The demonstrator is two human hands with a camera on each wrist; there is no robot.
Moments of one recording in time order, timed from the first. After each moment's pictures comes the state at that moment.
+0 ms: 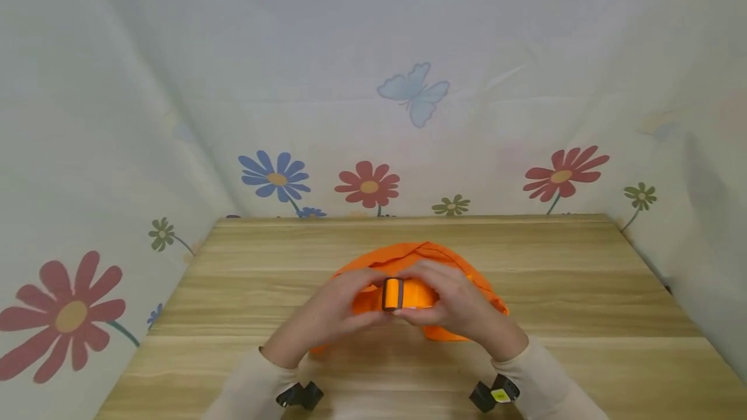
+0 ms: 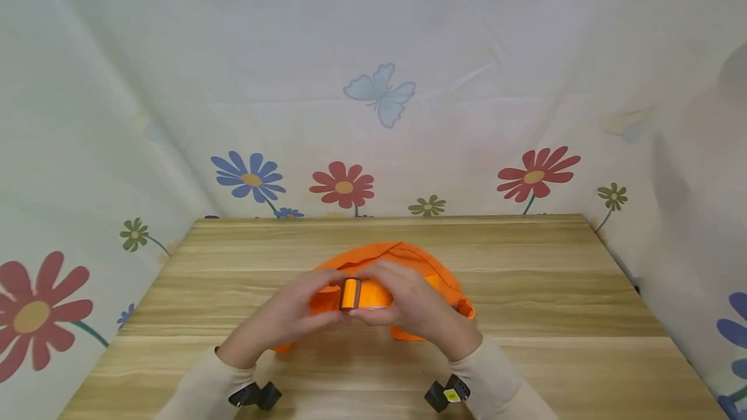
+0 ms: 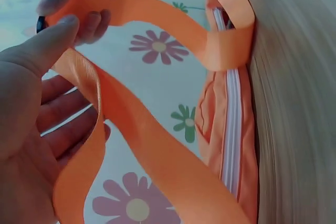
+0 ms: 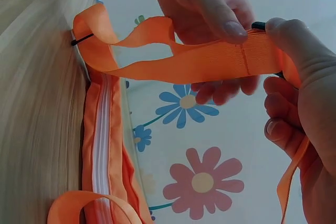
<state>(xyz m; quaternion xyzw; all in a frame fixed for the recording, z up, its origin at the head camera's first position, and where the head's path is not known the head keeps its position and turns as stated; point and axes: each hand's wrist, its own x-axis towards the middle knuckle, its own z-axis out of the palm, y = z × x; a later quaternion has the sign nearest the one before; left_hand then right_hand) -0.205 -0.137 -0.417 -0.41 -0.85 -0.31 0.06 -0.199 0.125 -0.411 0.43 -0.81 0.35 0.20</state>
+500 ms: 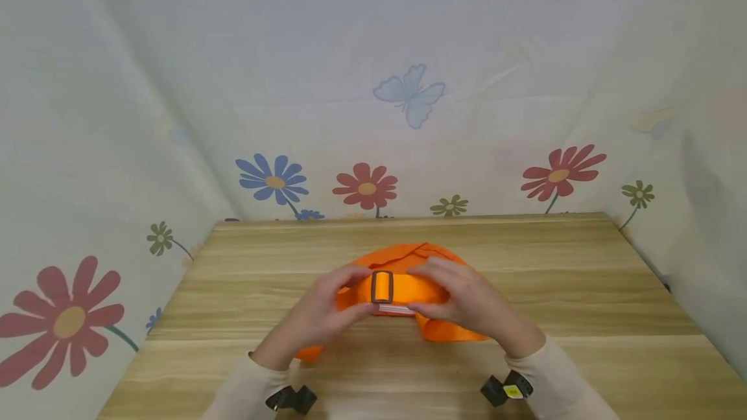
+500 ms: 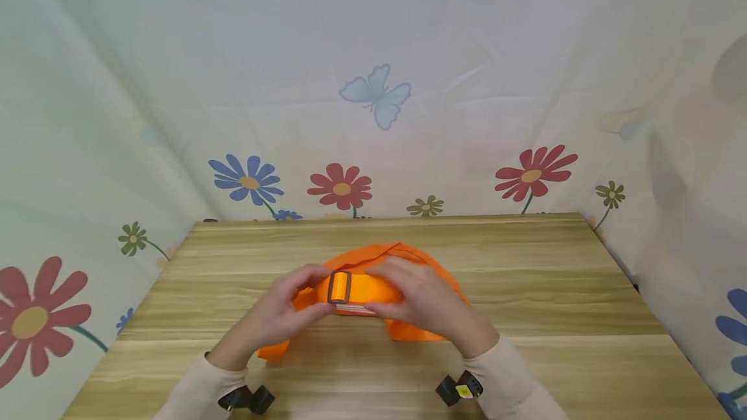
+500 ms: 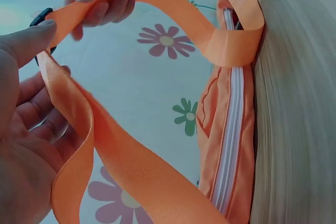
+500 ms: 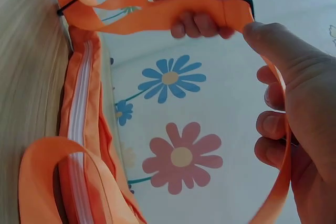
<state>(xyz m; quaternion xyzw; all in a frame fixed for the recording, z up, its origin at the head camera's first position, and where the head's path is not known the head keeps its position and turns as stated) -0.200 -0.146 -0.415 -0.32 -0.86 -0.40 0.03 -0.199 0.145 -0.404 0.42 -0.84 0.29 0.18</state>
